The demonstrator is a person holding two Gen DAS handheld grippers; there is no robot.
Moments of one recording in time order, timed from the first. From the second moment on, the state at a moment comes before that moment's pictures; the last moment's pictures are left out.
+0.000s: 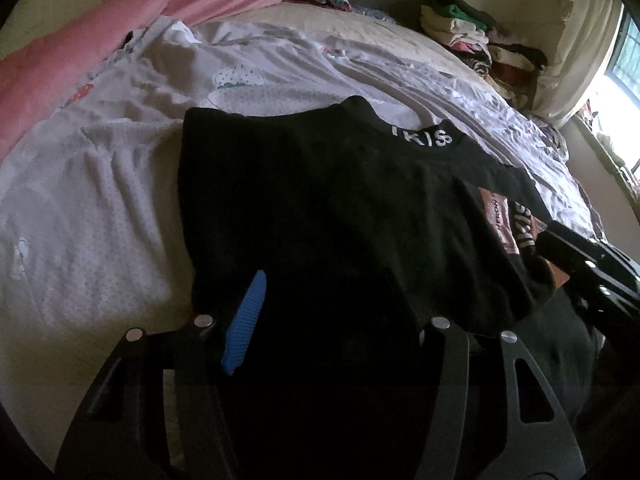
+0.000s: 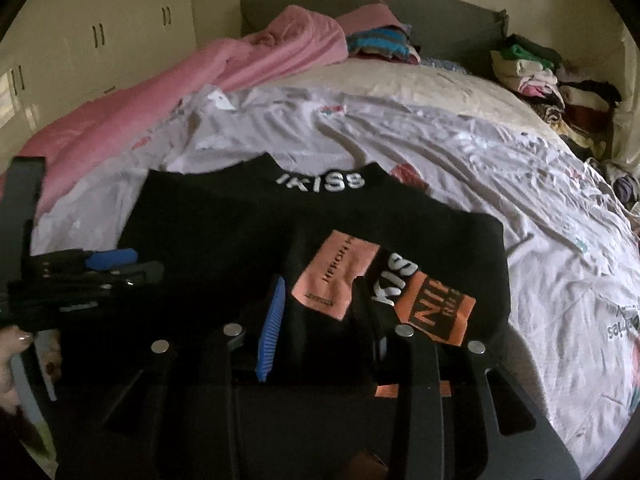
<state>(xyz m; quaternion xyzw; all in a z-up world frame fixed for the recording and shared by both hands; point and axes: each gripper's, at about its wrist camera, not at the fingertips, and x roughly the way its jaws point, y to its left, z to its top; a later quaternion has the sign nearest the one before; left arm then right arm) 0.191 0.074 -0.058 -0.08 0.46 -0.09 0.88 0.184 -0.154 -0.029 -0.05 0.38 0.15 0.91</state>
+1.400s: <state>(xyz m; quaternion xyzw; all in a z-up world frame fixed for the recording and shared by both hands) 0.174 0.069 -0.040 -0.06 0.44 -0.09 0.89 0.145 -0.181 -0.012 -0.02 0.35 0.09 0.93</state>
